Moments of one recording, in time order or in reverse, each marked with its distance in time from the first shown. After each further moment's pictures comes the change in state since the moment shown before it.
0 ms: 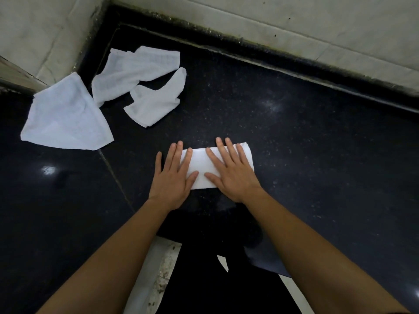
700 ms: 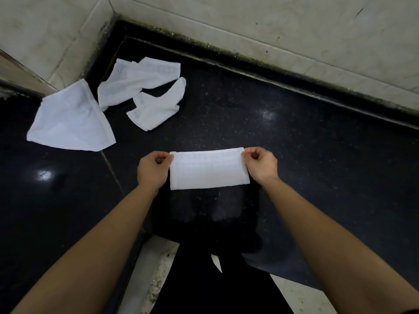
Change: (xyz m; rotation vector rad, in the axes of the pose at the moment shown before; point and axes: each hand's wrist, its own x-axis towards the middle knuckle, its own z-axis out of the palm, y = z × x) left_hand 0.020 -0.016 -0.039 -1.006 0.171 -0.760; right_hand -0.014 0.052 -0.049 1.018 0.188 0.843
